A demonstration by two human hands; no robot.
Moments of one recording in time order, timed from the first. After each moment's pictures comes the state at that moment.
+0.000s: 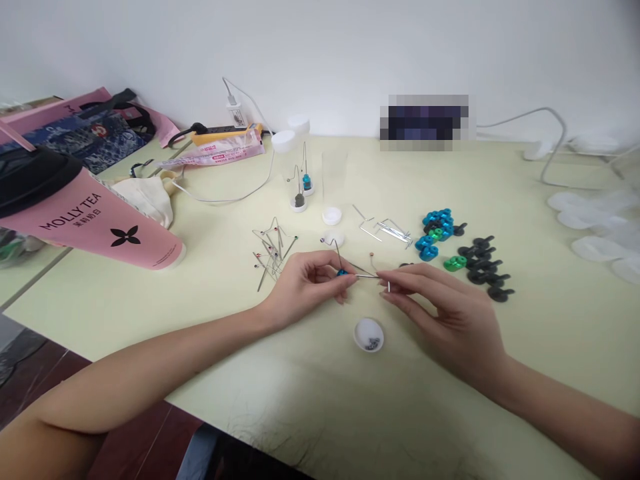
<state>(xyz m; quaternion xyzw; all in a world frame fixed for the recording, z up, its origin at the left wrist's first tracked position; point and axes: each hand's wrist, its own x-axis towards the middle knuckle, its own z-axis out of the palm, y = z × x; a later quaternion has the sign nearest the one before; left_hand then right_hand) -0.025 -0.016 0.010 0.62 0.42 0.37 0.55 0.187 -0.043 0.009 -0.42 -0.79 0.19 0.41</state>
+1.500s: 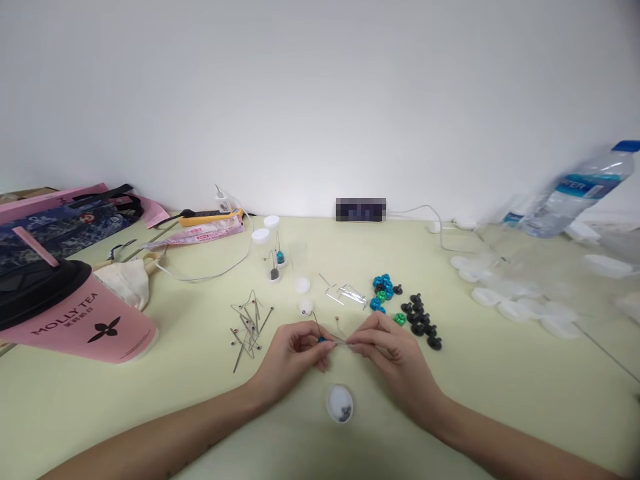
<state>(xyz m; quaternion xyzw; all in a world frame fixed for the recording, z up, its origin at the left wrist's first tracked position) -0.008 -0.010 0.003 0.59 0.40 0.34 0.60 0.194 -0.037 0.000 -0.46 -0.73 0.26 0.43</state>
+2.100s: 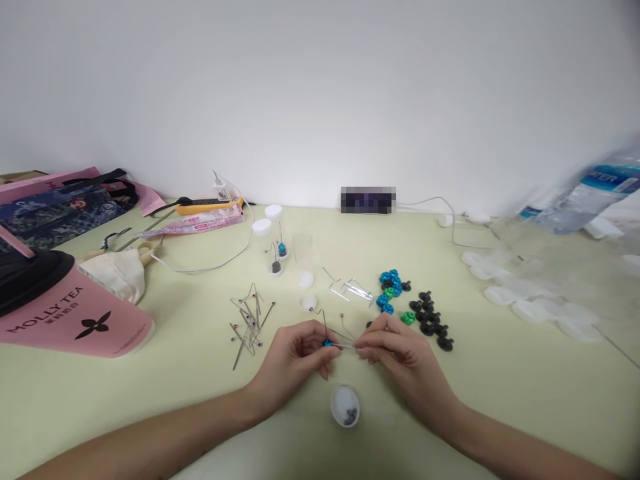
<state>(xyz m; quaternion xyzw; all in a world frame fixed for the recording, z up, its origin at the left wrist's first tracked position) -0.011 -0.014 0.002 0.58 0.39 0.35 0.63 0.198 -0.036 -0.001 -0.47 -0.71 0.32 0.41</state>
